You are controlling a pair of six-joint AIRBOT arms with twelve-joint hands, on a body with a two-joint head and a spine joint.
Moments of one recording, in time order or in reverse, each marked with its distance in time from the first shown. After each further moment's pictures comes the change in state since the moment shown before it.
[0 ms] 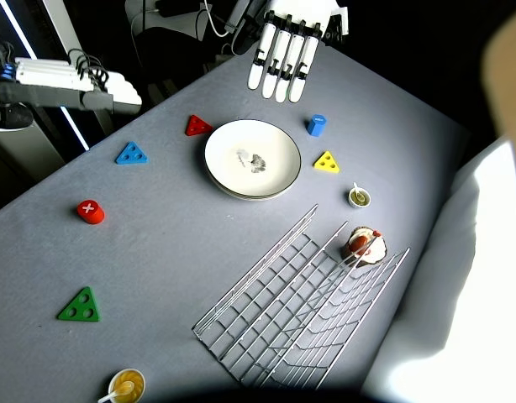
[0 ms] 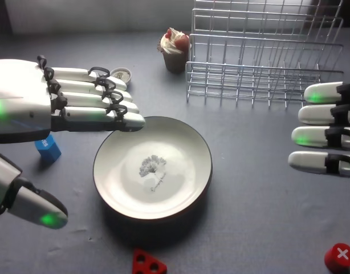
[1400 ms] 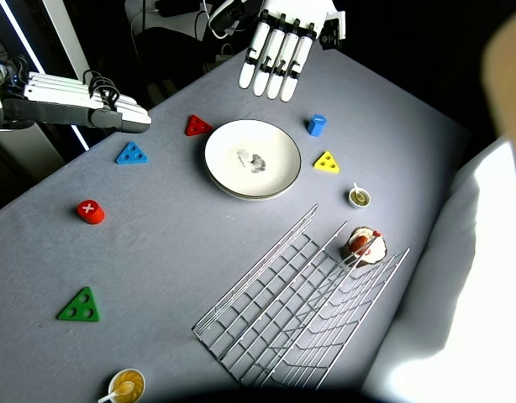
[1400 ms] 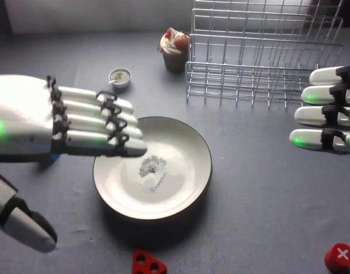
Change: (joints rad) left arm 0.014 -0.026 0.028 0.089 -0.080 0.000; right arm 0.040 -0.011 0.002 0.067 -0.091 -0.012
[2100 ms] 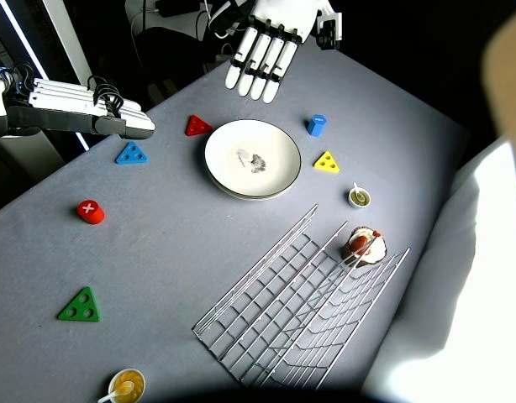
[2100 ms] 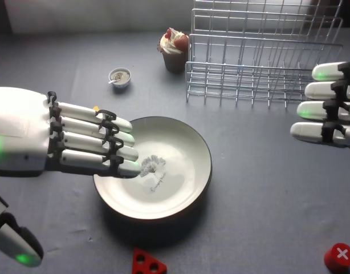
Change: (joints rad) left arm -0.008 0.000 0.008 0.109 -0.023 0.000; right arm 0.007 -0.005 0.003 0.015 -0.026 -0.022
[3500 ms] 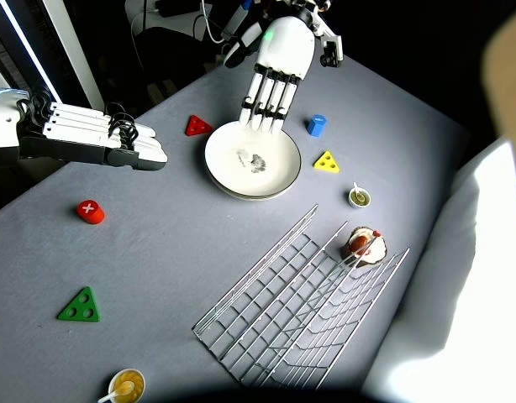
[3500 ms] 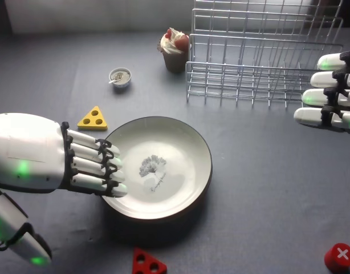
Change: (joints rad) left arm 0.072 -0.116 0.074 0.138 0.188 0.000; right arm 0.043 -0.021 0.018 0.040 -0.115 -0.003
